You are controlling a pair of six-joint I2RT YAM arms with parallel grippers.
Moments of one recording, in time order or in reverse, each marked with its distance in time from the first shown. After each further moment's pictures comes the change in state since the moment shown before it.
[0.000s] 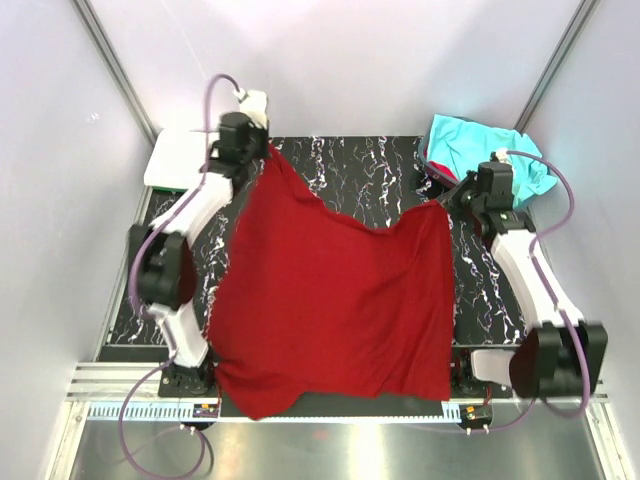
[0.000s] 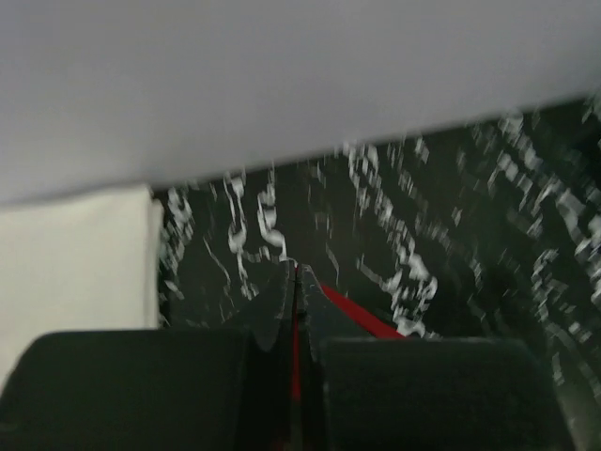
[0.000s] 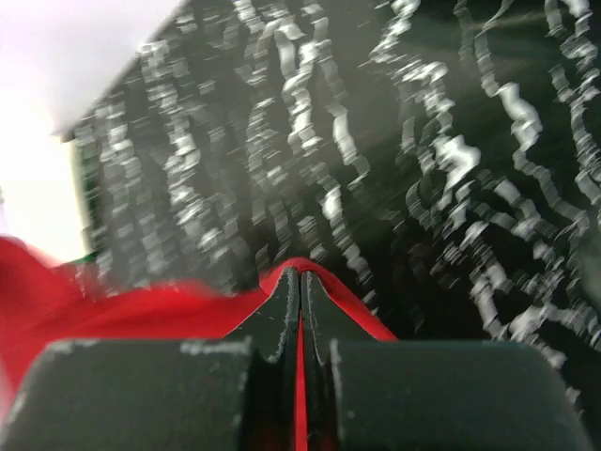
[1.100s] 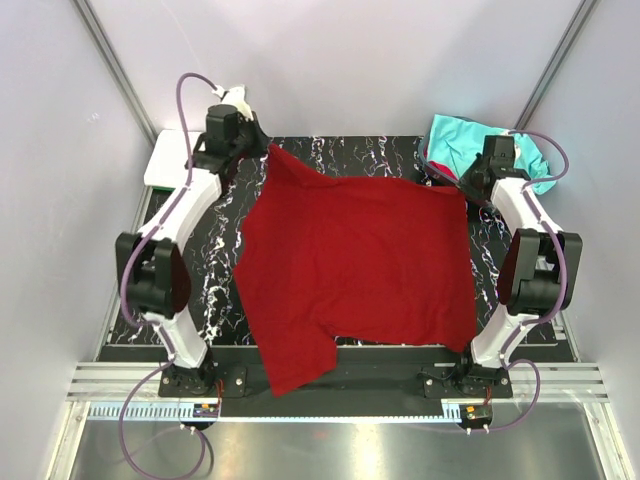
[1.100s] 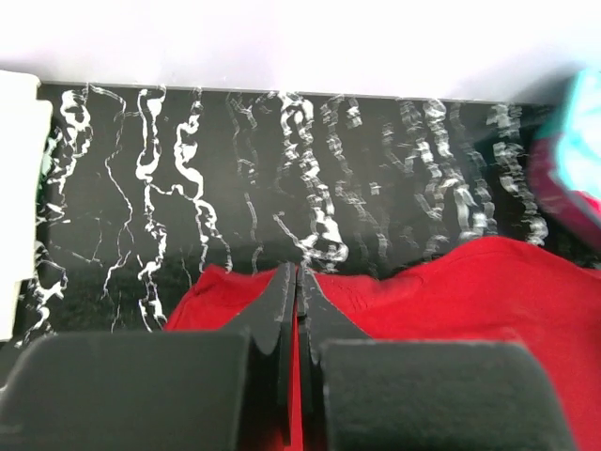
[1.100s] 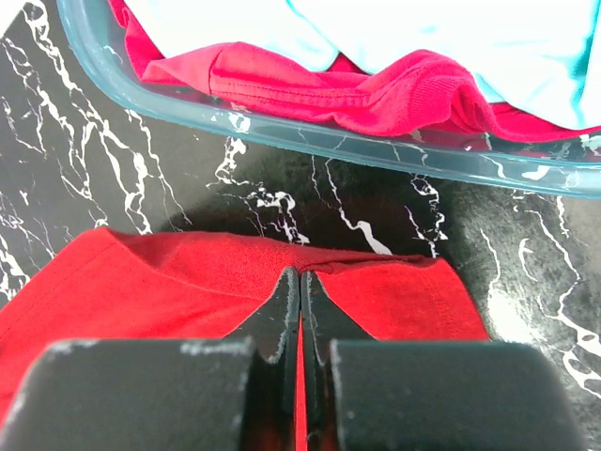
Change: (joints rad) left arm 0.041 0.066 0.063 -0.190 0.127 -0.342; right arm -0.142 0.544 0.337 -0.019 0.103 -0.166
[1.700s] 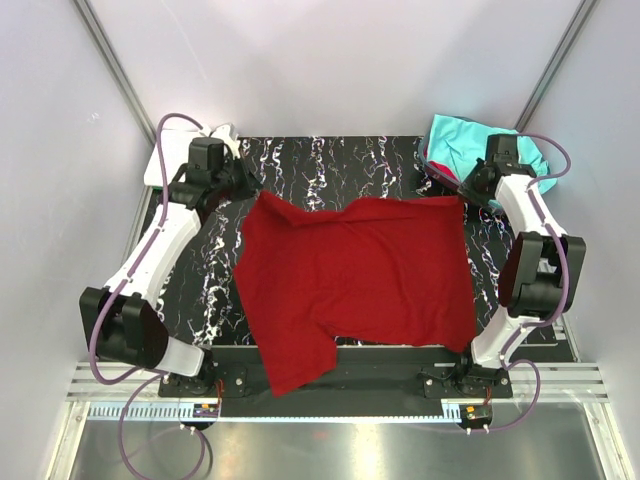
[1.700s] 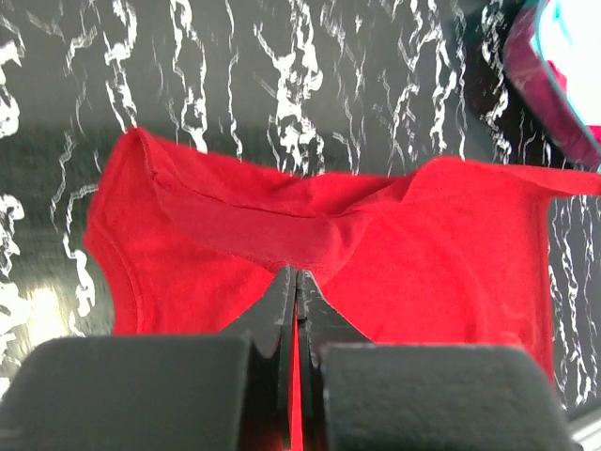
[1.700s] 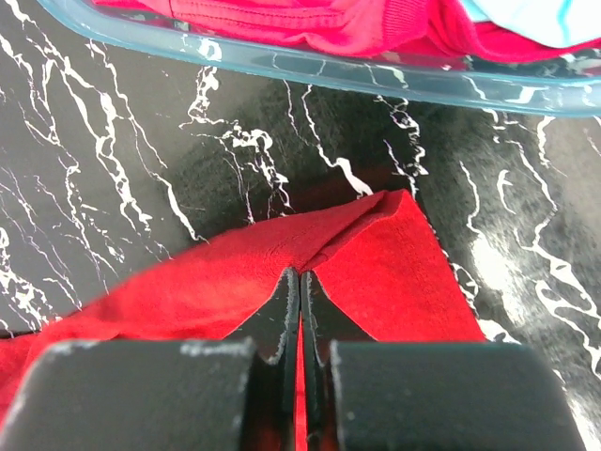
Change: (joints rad) left arm -0.003 -0.374 -0.275 -0.311 0.074 -0.117; right arm -0.013 -0.007 0.056 -0.196 -0.043 -0.023
